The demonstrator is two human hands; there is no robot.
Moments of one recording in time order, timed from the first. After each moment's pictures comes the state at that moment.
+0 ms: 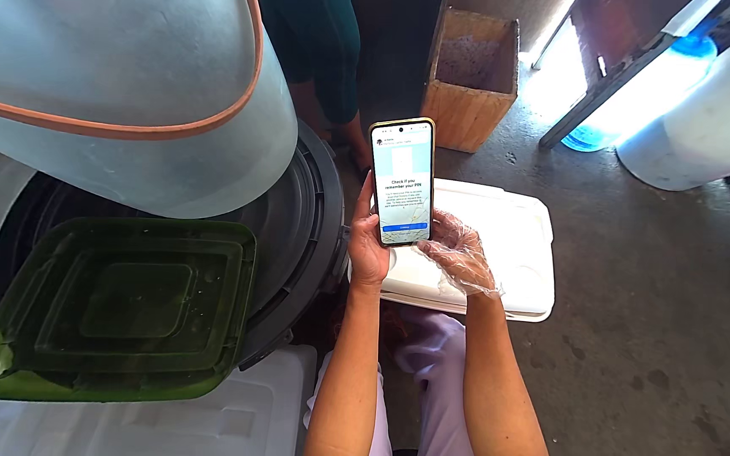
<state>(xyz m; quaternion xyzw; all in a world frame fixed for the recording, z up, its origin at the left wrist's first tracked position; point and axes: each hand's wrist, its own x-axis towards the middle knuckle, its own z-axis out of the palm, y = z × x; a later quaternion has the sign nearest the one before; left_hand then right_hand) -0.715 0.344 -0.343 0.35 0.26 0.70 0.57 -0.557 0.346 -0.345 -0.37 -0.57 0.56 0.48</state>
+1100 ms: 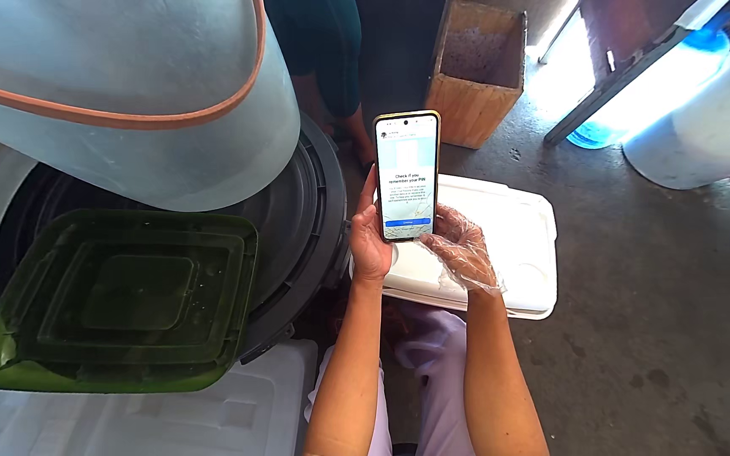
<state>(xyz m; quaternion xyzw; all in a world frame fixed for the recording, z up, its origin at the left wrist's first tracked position) -0.715 0.347 -0.343 0.32 0.24 0.69 0.59 -0.560 0.345 -0.346 -0.36 -0.56 0.56 0.49</state>
